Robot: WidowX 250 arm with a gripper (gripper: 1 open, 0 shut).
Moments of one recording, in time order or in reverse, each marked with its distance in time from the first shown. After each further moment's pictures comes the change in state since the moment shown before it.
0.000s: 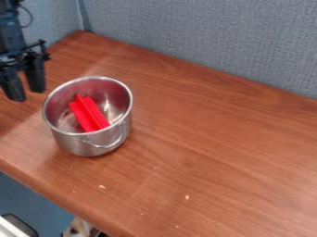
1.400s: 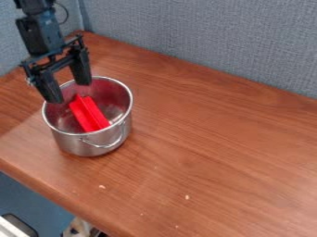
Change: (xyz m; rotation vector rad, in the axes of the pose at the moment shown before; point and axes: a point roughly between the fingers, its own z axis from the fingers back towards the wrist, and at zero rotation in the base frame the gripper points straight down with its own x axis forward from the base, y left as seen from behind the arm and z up) arm -0.040 -0.025 -0.010 -0.113 0.078 -0.059
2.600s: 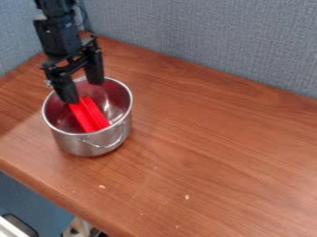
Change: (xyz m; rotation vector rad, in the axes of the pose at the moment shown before) arm -0.016 -0.018 -0.002 -0.047 -0.127 0.033
